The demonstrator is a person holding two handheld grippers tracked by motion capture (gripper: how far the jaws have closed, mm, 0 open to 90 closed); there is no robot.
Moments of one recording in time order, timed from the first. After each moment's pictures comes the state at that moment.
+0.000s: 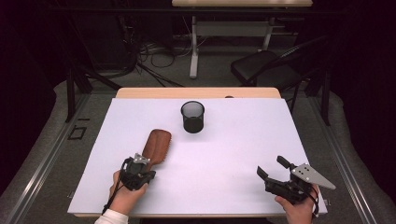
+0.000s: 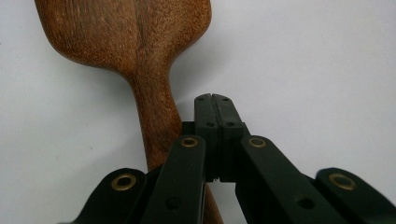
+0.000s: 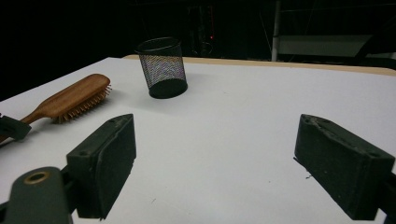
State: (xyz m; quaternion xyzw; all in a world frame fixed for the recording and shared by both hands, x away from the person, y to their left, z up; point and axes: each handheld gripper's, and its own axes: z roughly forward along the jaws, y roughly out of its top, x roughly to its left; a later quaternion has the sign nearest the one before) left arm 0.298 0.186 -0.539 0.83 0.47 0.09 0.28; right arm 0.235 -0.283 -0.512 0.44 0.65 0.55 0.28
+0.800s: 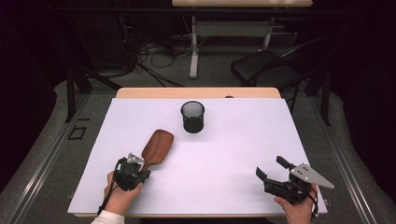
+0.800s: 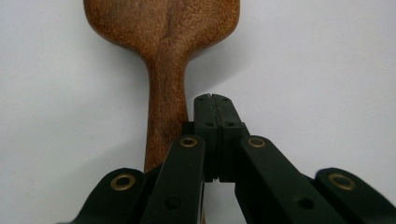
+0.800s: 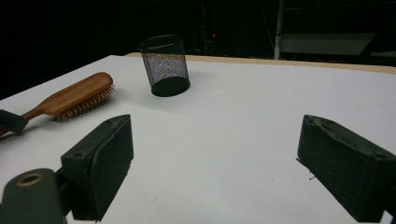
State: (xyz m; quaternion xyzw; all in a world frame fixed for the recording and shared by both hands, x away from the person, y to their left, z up) left arm 0.296 0.203 -0.538 0.82 0.49 0.10 0.28; right arm 0.235 -0.281 -0.513 0.44 0.65 0.55 0.28
